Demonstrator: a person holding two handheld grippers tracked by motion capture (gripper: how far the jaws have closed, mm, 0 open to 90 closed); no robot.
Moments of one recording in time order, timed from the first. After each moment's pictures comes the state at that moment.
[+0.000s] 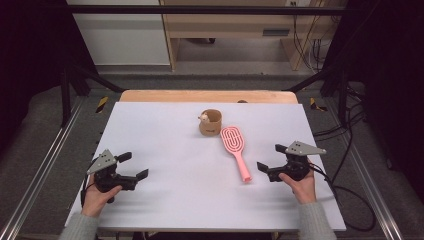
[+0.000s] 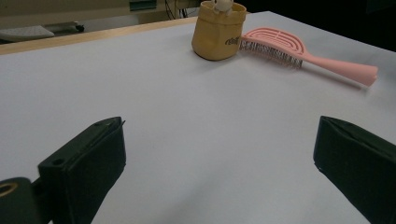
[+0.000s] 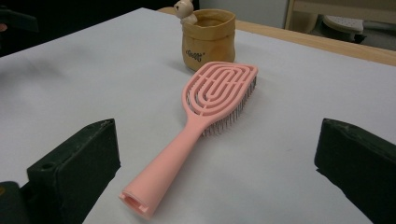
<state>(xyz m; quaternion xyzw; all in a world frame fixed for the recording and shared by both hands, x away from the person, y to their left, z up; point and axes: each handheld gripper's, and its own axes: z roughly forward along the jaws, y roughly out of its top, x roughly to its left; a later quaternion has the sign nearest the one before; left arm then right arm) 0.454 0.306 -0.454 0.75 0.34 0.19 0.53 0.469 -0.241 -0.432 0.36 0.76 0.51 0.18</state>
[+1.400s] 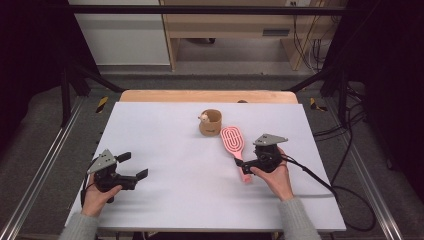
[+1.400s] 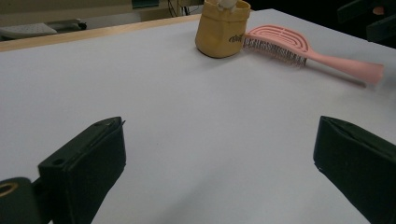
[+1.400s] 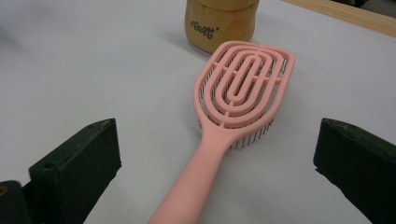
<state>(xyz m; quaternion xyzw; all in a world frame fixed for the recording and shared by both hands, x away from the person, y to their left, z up) 0.455 0.306 -0.455 0.75 0.35 0.19 0.53 0.501 -0.172 -0.437 0.38 0.80 0.42 0.18</state>
